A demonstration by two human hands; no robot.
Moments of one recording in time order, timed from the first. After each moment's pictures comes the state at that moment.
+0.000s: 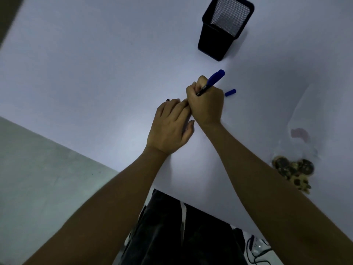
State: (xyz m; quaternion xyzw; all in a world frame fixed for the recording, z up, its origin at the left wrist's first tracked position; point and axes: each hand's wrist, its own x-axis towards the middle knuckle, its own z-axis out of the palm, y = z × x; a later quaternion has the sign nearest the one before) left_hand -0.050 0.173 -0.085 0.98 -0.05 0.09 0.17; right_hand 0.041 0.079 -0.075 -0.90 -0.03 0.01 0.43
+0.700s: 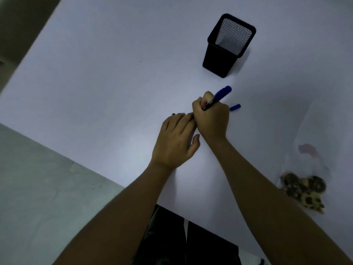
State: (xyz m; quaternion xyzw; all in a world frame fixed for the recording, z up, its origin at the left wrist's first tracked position) left_hand -0.052 0.168 -0.088 0.98 -0.05 0.10 0.19; right_hand 0.038 0.075 -0.080 -0.91 -0.03 -0.01 0.42
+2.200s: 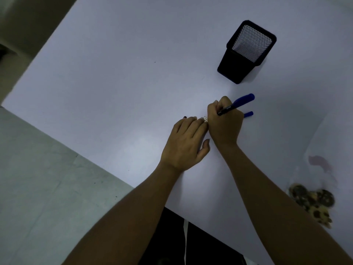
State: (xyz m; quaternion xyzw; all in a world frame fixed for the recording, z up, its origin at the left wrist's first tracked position) left_hand -0.052 0.170 -0.092 0.98 -0.04 0.10 0.19; right_hand 0.038 0.078 -0.082 -0.91 0.00 -0.03 0.41
